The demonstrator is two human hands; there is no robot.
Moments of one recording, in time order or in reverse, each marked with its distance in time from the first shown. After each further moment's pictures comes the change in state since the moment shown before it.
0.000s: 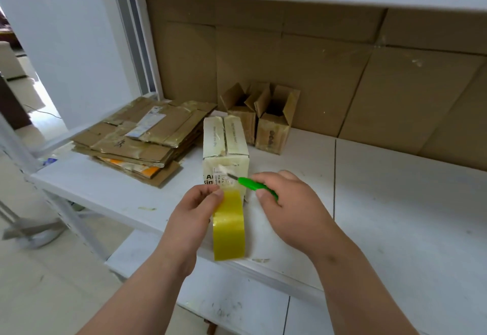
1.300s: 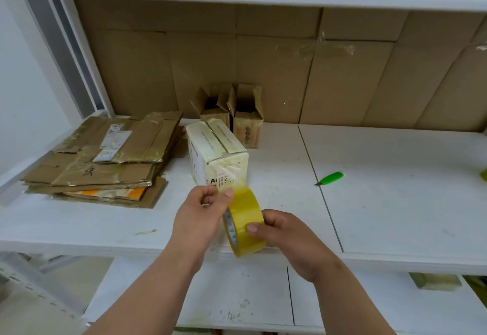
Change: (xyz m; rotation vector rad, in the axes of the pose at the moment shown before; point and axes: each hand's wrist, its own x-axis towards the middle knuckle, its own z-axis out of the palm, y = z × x) left_hand 0.025 0.007 -0.030 0.266 -0.189 0.048; right_hand -0.041 -0.013 0.080 0.837 0.002 0.461
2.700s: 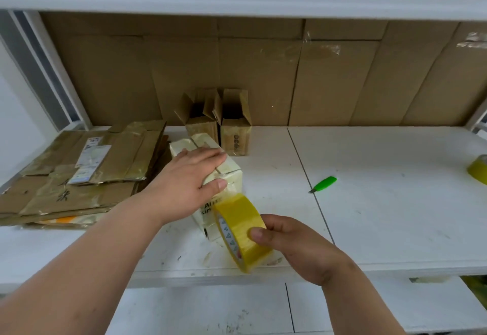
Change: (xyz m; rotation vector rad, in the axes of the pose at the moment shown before) left_hand 0.090 0.064 -0.028 1.092 -0.472 0.738; right_hand 0.008 -0.020 -0.021 0.092 -0.091 0.037
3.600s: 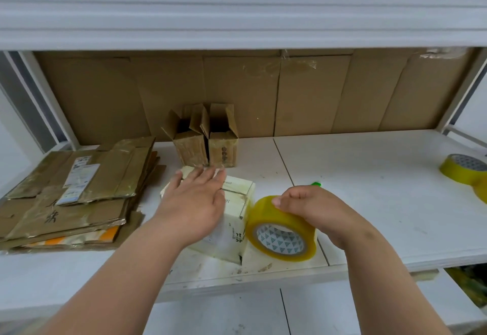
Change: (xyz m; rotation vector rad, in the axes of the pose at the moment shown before) left_hand -0.006 0.061 -0.004 0.124 -0.096 -0.186; right_hand -0.026 -0.060 -0.037 -0.450 0.410 0.095
